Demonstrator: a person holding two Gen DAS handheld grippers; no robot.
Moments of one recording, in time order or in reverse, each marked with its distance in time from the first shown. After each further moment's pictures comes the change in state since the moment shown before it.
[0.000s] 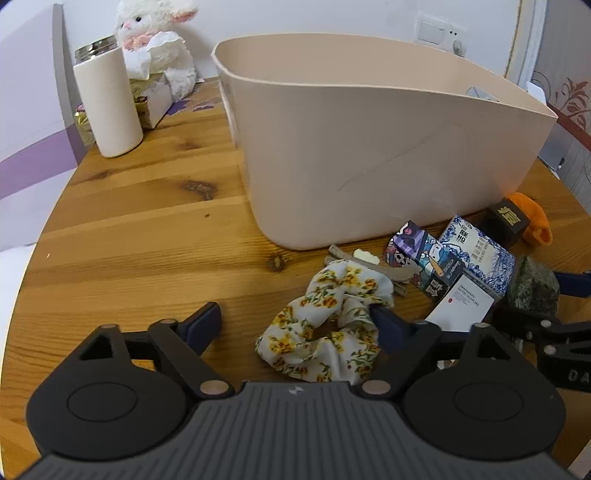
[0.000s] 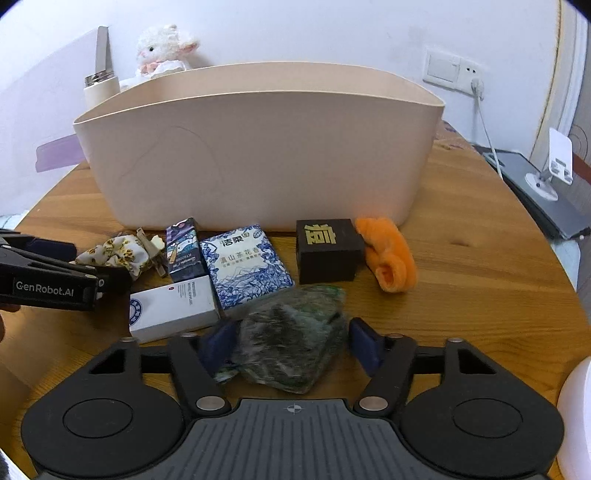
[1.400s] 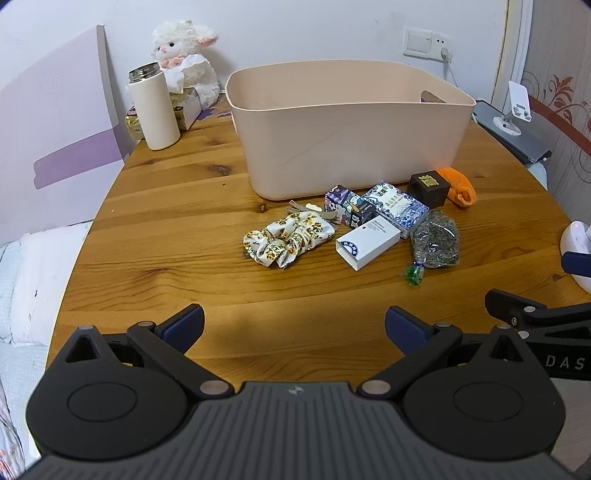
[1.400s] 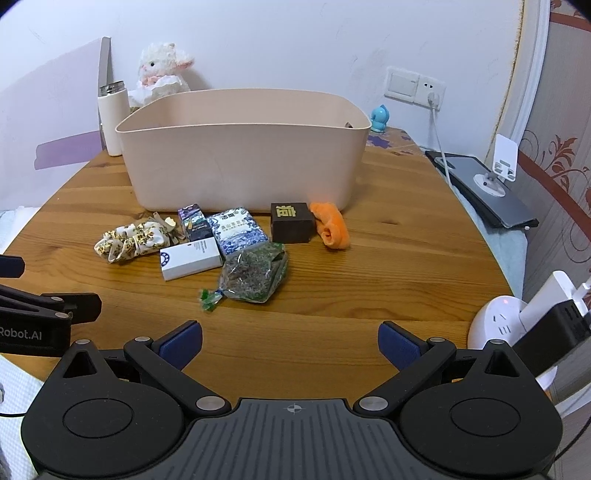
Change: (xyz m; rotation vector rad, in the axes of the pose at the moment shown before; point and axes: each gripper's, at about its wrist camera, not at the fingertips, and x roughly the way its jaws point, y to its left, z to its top) left arm -0.119 -0.056 -0.053 -0.029 -0.002 0.103; right arm -0.099 -0.002 -0.034 0.003 -0.011 -0.087
